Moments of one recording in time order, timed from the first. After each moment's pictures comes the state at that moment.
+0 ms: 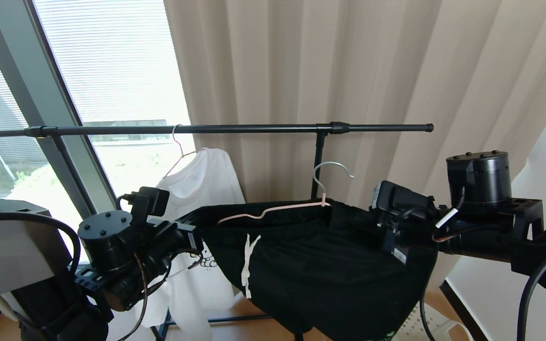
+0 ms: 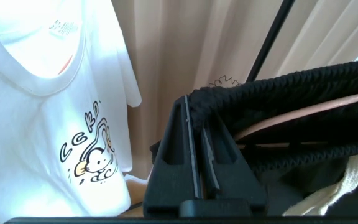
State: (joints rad) left arm -0.35 2.04 -0.38 -1.57 0.00 -0.10; right arm 0.40 1.70 -0.78 -0.41 0.28 -0.74
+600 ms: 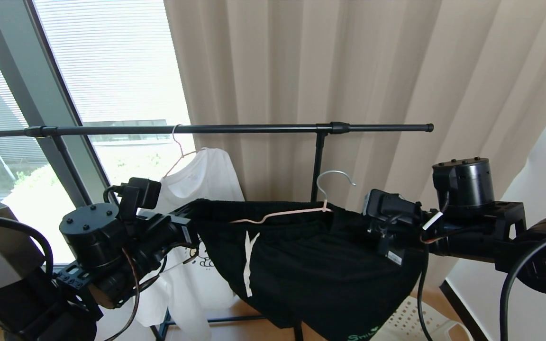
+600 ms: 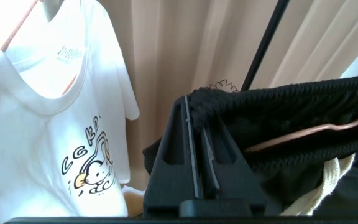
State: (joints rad) left arm -0.35 1.95 -0.38 -1.52 -0.01 -0.09; right arm 0.40 1.76 -0.79 -0.41 0.24 -0.79
